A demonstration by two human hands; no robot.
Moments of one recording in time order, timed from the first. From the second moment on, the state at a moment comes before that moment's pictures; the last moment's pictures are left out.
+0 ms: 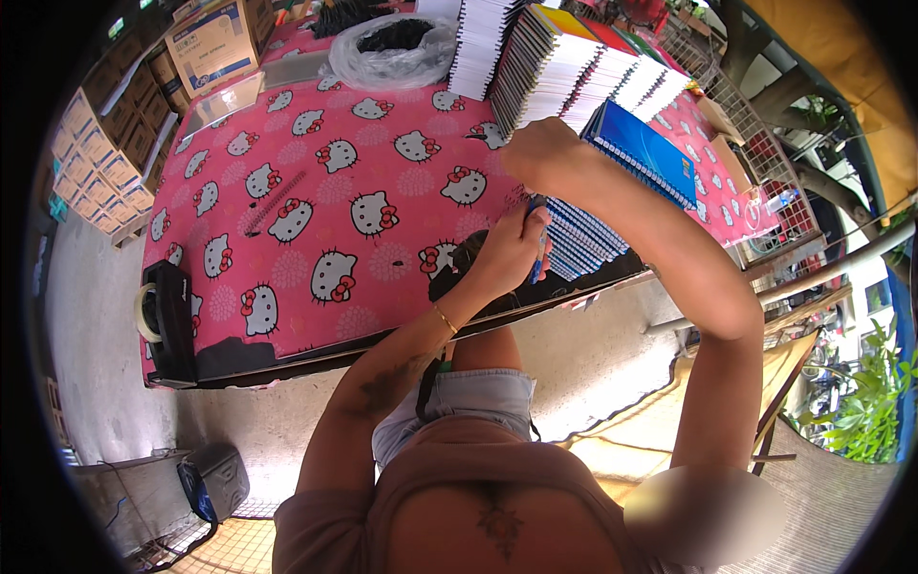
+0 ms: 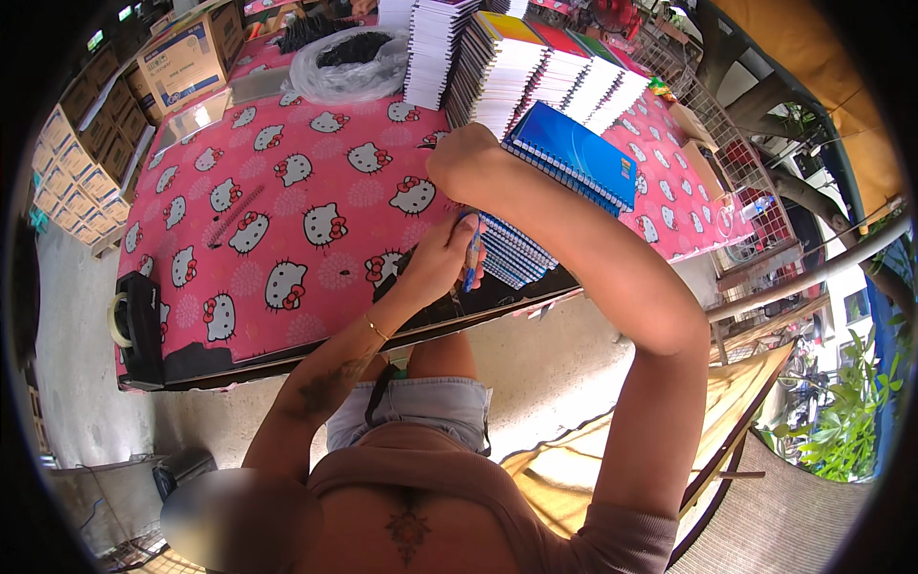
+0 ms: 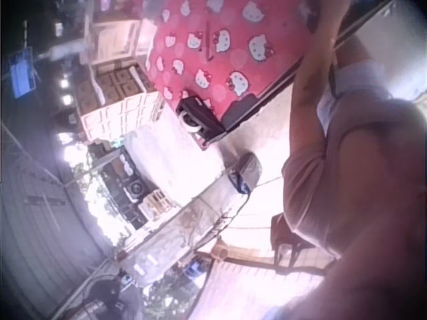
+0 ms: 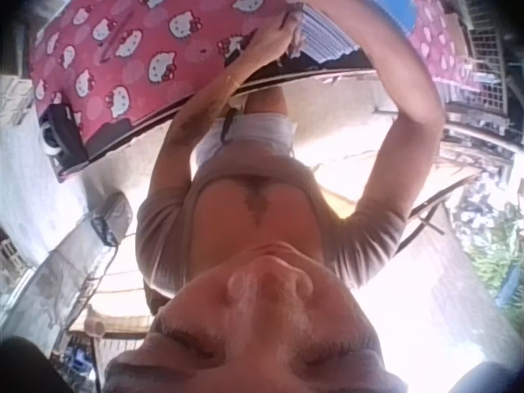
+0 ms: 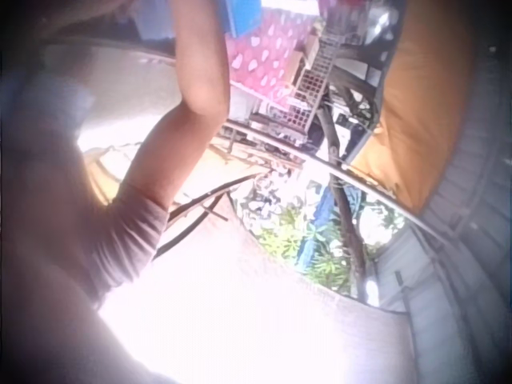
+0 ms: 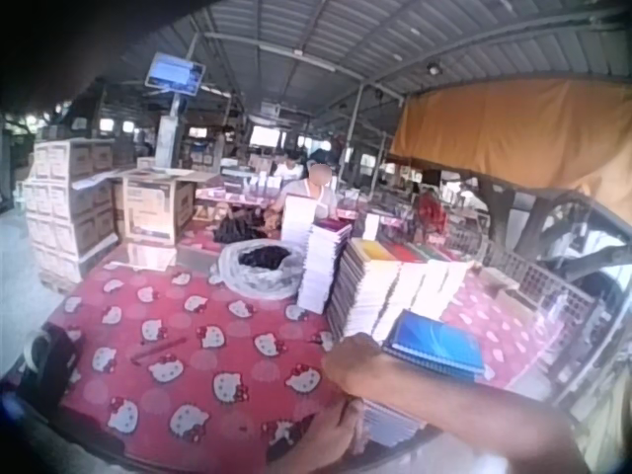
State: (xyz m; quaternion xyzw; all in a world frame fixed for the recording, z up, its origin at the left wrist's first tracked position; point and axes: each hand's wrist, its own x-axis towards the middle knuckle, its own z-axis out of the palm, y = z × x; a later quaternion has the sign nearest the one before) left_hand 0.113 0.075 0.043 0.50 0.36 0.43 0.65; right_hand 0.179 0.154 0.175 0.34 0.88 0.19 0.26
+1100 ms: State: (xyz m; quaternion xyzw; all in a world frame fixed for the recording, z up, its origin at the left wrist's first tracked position) left_hand 0.119 0.067 0.020 0.47 0.38 0.45 0.66; right_hand 0.169 0.151 0.166 0.40 0.86 0.15 0.29
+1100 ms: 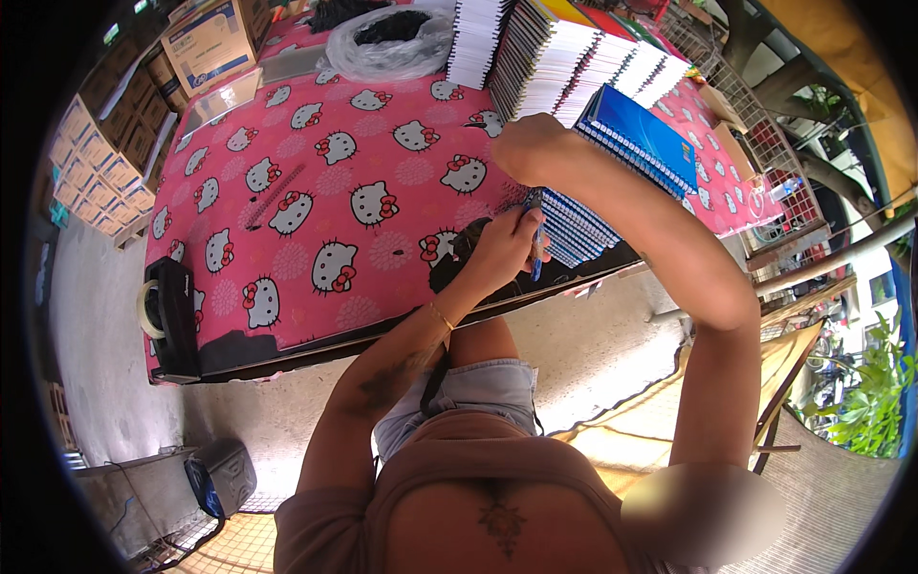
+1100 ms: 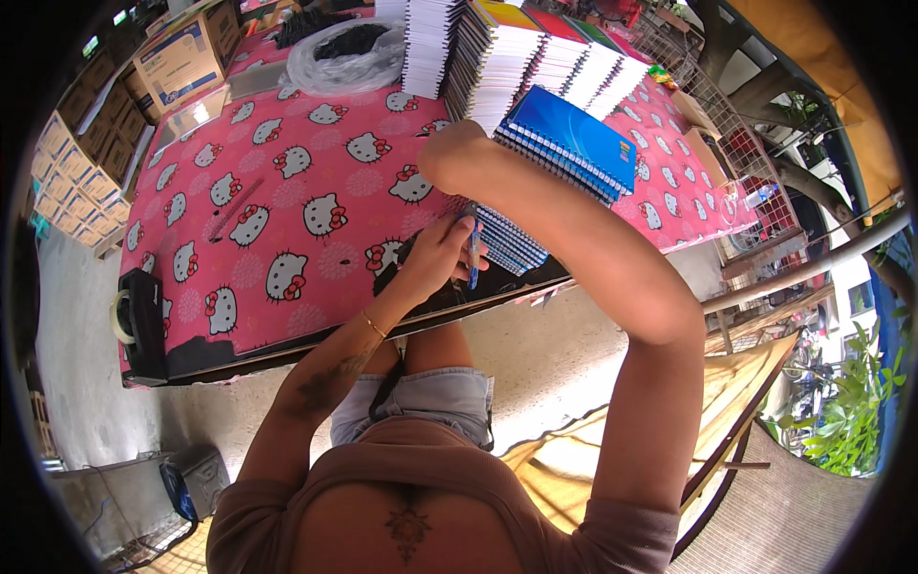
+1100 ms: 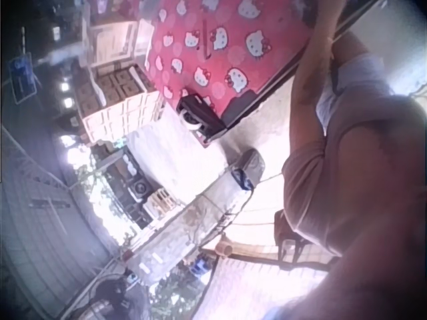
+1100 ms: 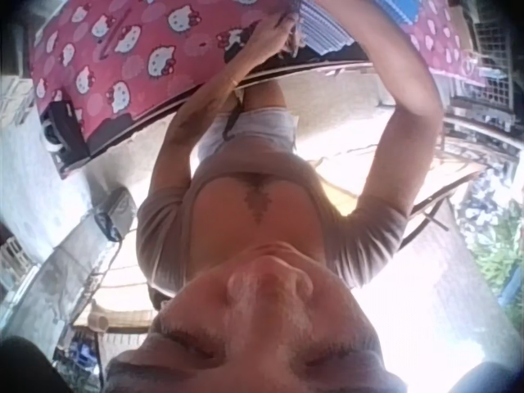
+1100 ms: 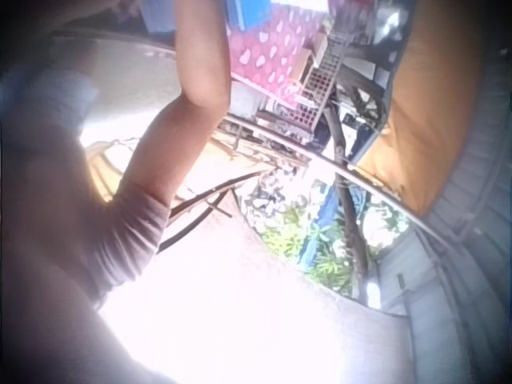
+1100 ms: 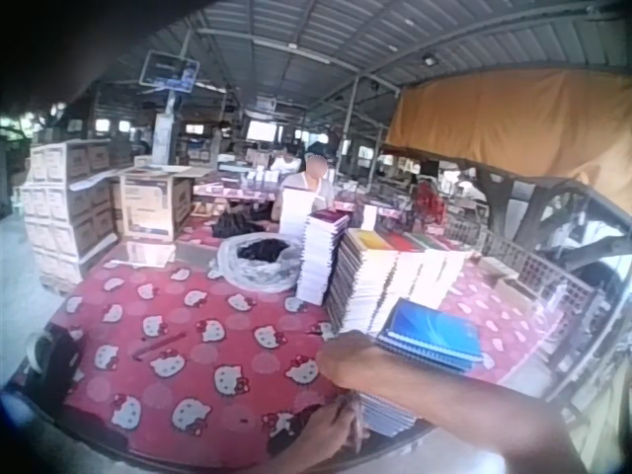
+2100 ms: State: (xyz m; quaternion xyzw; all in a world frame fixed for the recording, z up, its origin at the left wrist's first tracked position) left_hand 0.119 0.058 0.011 0.51 0.41 0.44 0.61; right_hand 0.179 0.165 0.140 0.39 0.87 0.13 0.28
